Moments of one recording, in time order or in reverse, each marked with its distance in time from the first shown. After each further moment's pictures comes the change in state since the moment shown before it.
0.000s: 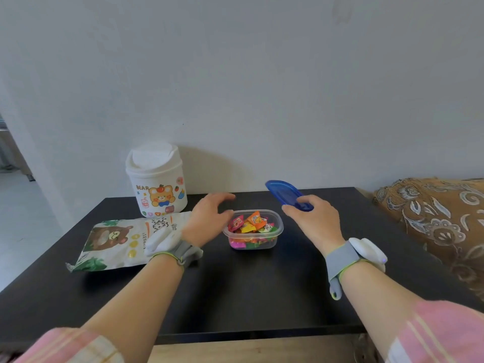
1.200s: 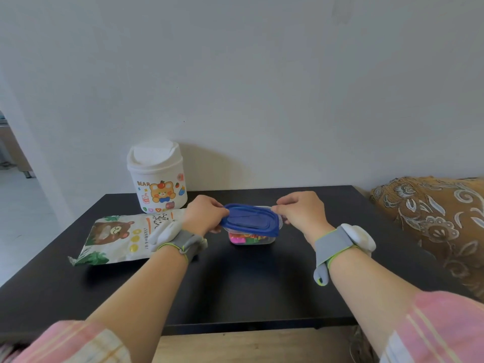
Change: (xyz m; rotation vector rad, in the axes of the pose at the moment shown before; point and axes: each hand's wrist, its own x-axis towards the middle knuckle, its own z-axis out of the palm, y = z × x) left_hand 0.004 -0.001 -0.002 -0.241 -0.031 -0.402; right_hand 0.003 -0.022 0.013 0.083 -0.095 0.076
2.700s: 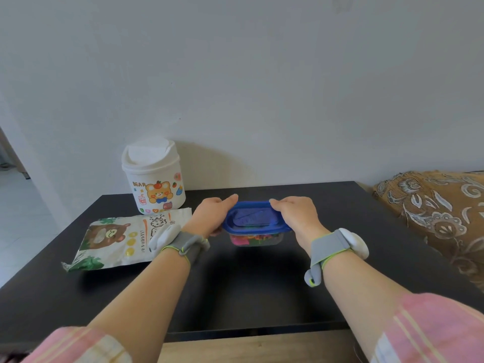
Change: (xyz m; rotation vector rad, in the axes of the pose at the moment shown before) left_hand 0.002 0.009 0.013 -0.072 -0.106 -0.068; right_hand 0.004 0.004 0.019 0.199 -0.040 0.143
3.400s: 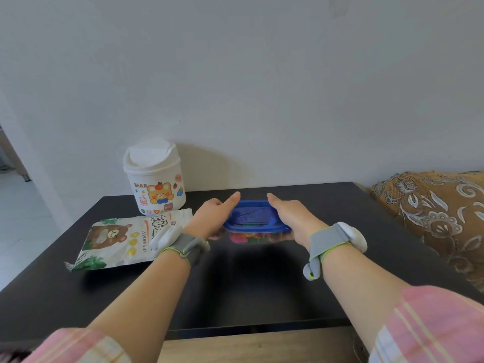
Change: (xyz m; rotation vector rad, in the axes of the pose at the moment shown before) left_hand -0.010 0.000 -0.005 0.065 -0.074 0.002; right_hand -0.013 -0.018 -0.001 0.101 -0.250 0.271
